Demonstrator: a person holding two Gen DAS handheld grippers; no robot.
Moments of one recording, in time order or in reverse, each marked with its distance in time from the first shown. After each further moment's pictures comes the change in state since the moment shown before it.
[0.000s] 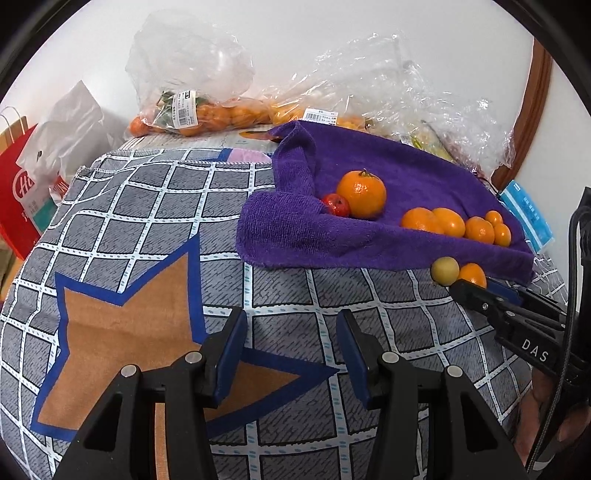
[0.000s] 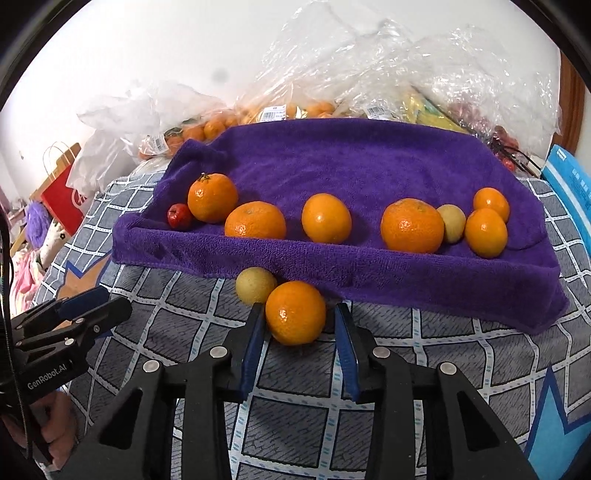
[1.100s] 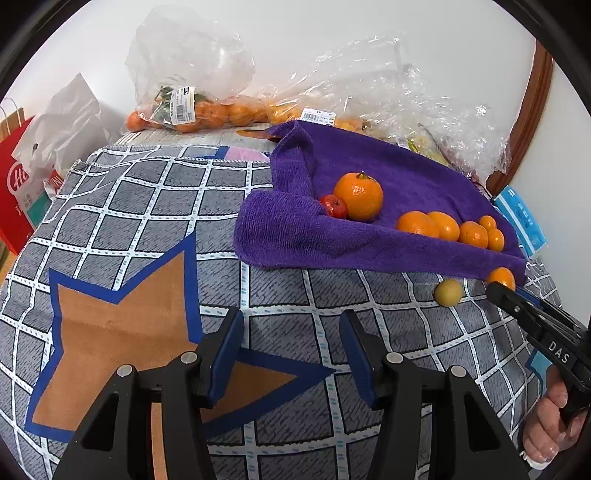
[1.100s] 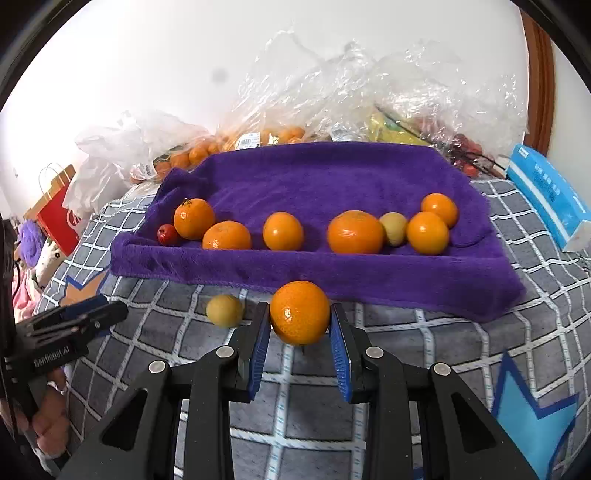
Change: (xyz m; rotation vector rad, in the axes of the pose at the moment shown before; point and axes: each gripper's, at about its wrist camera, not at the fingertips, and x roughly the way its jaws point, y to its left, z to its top) left arm 0.000 0.002 0.001 -0.018 0.009 -0.032; right arm -0.039 -0.028 -0.016 0.034 -0.085 -0.041
